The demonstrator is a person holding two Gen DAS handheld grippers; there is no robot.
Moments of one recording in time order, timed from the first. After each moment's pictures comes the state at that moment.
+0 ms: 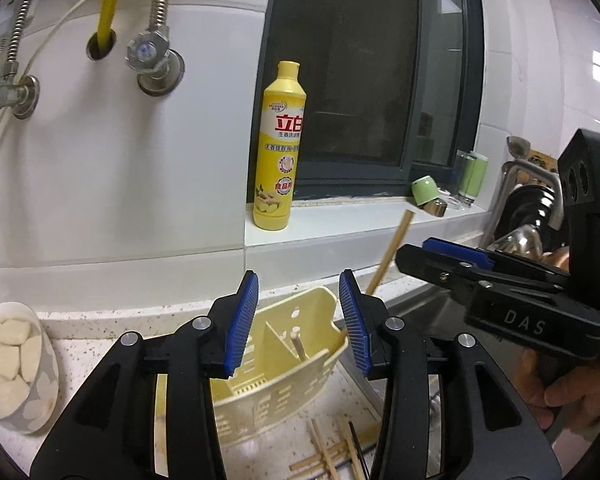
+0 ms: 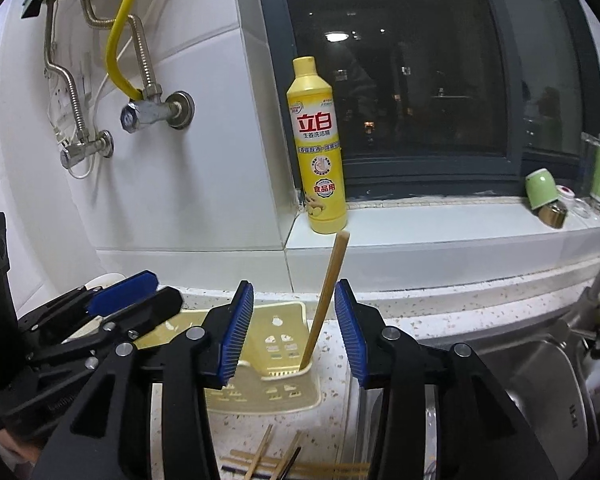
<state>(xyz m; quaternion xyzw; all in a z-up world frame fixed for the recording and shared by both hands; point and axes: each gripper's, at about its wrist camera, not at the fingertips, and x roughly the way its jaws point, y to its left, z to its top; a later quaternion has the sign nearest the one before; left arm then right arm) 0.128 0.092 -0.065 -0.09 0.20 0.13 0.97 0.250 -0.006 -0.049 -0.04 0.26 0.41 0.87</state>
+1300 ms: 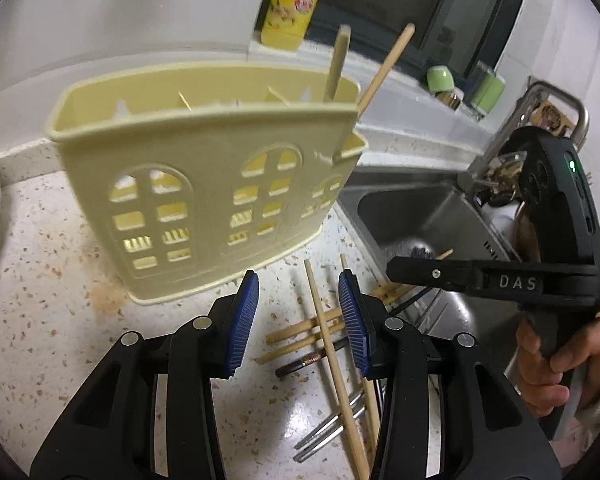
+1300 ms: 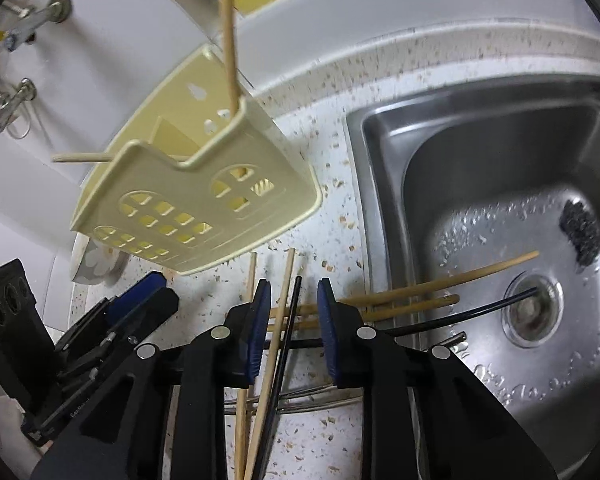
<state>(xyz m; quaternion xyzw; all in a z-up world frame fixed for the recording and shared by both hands) 0.127 0.088 -0.194 -0.19 0.38 0.09 0.90 0.269 -0.023 -0.203 0.03 0.57 0.38 0.73</state>
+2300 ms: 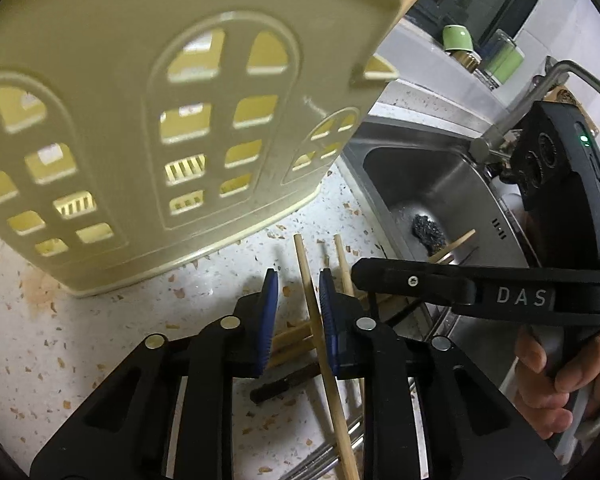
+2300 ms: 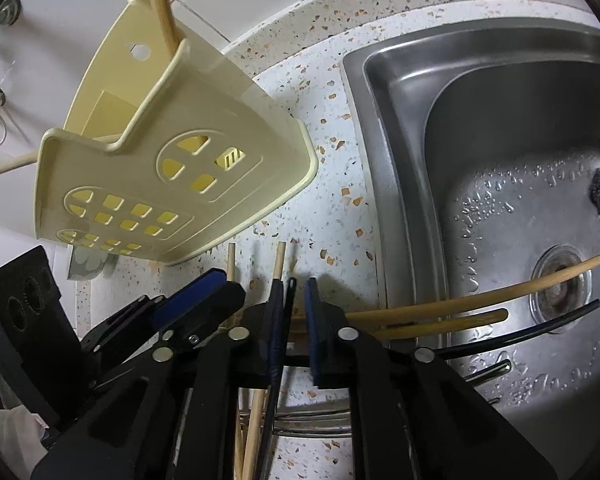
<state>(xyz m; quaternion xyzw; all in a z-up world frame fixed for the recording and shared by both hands) 0.170 0.091 -0.235 -0.23 0.44 0.07 0.86 0.287 0.000 -0.239 0.03 0.63 0.37 0.68</state>
